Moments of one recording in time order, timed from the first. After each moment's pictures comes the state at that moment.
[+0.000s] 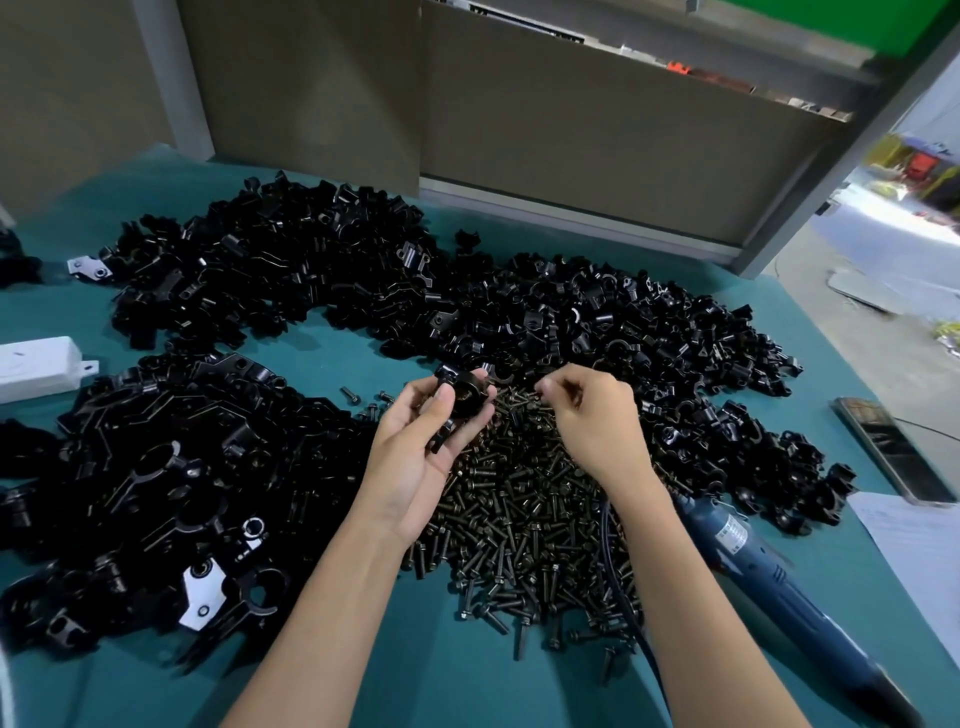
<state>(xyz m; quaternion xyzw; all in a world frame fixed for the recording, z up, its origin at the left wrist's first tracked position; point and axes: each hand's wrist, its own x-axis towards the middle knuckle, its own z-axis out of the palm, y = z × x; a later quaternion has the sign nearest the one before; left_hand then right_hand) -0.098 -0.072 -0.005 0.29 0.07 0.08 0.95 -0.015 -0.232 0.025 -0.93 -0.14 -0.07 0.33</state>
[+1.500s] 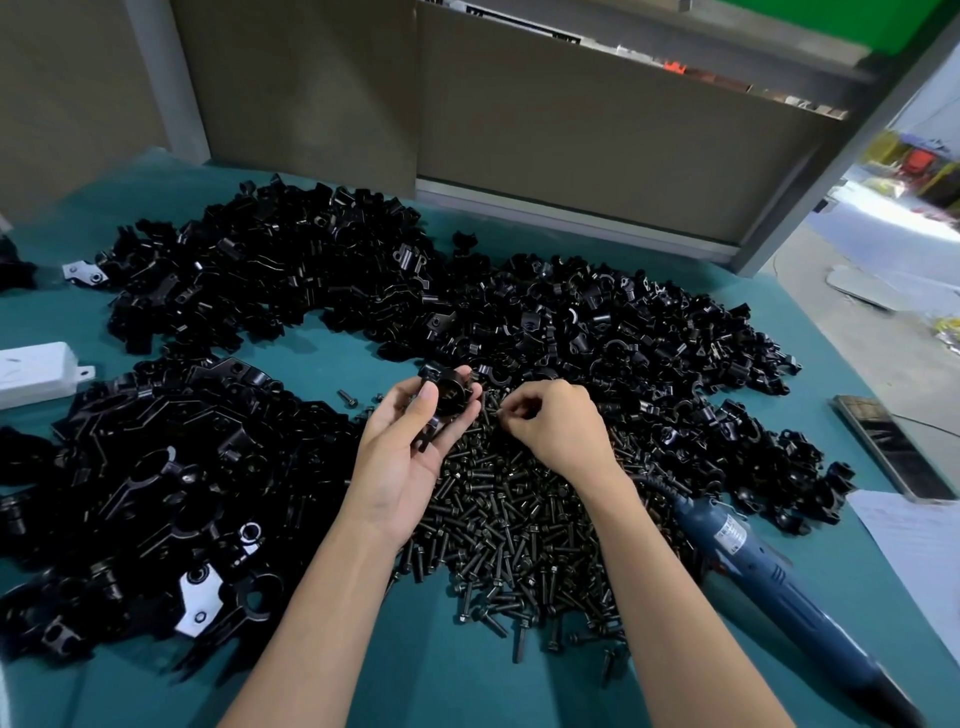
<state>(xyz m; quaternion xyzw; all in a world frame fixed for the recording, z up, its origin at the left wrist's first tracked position) -0.095 -0.066 -0.009 0.27 0.08 0.10 0.95 -0.008 -0.213 0.009 -0.95 -0.16 0.01 0.26</state>
